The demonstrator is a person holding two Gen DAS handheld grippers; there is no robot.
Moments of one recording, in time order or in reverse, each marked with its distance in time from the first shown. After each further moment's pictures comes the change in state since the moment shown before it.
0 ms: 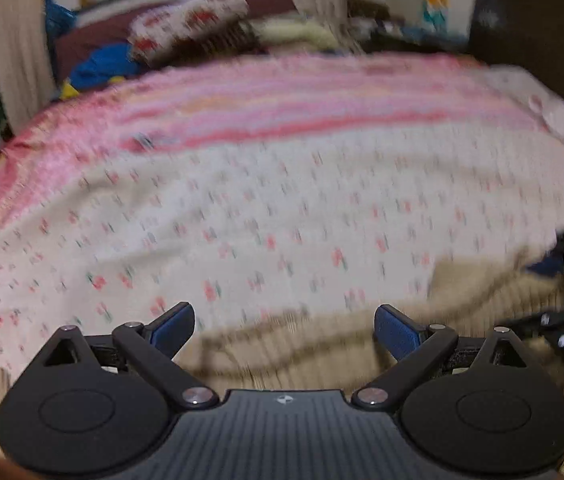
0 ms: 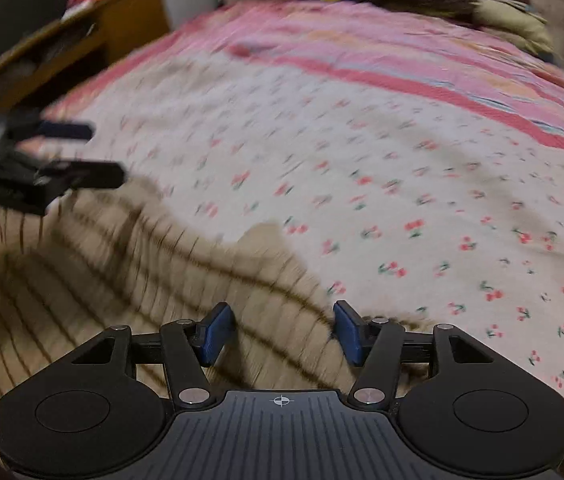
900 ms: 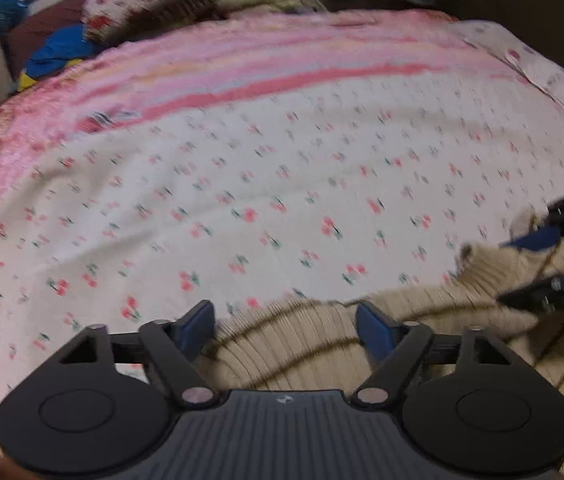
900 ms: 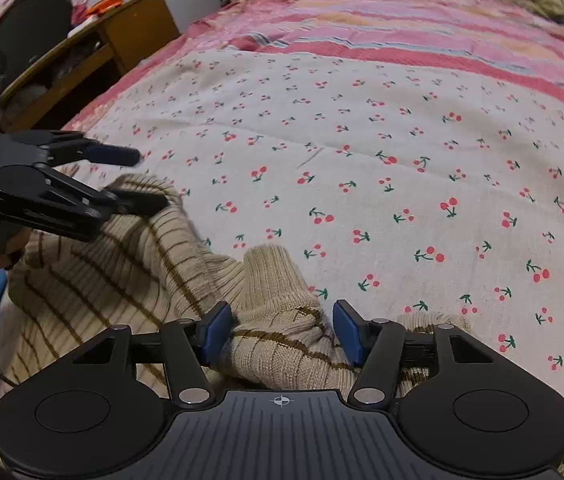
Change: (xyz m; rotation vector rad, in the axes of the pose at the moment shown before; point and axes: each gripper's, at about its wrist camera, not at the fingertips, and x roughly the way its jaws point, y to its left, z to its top) left arm 0.031 0.007 0.009 0.083 0.108 -0.073; right arm 0.011 -0.020 0.004 0.151 -0.019 0.134
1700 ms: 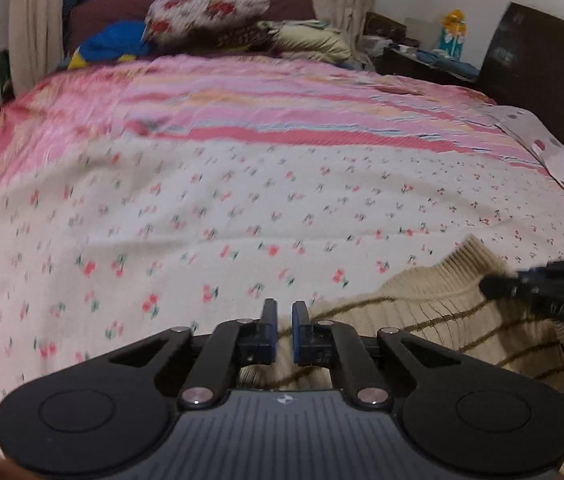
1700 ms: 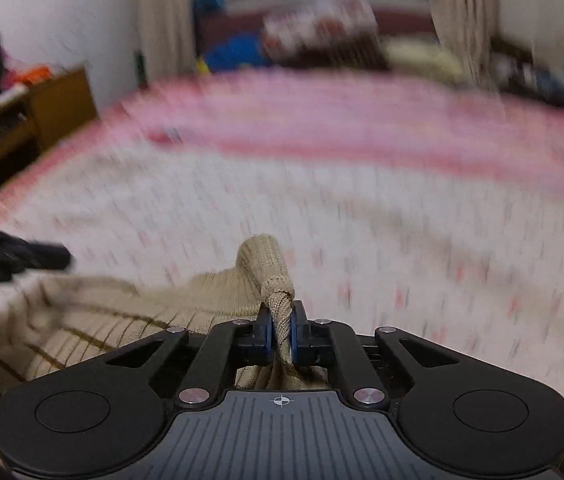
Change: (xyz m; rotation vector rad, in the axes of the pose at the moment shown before) left arm -0.031 0.020 -0.008 -0.248 -0.153 -0.001; right arm -0.011 -0.009 0.003 0.109 -0.220 -0.281
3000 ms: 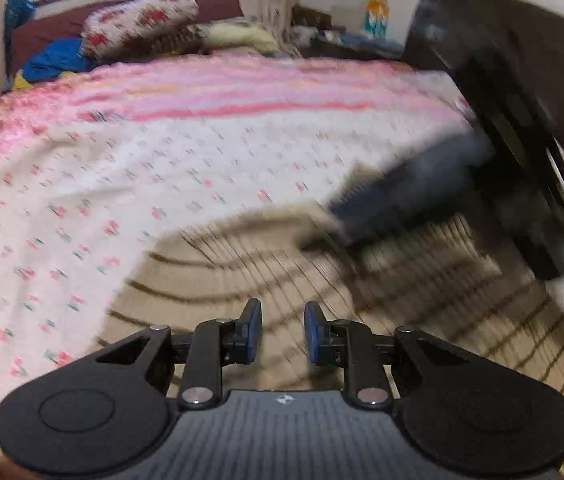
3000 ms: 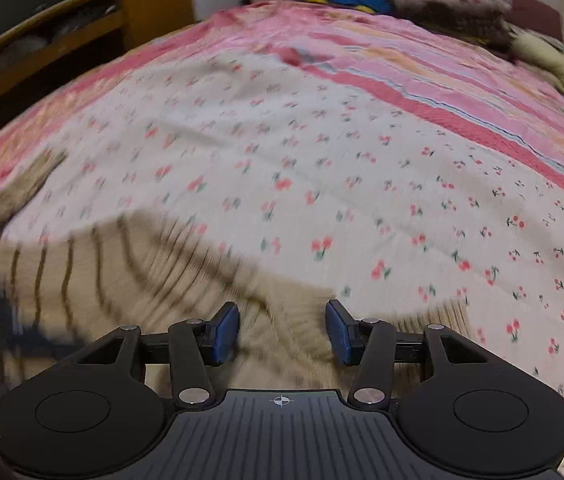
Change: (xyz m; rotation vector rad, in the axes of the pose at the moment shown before) left arm -0.059 -0.014 -0.073 0.150 -0.031 -0.136; right arm 0.033 0.100 0.009 -0.317 0.156 0.171
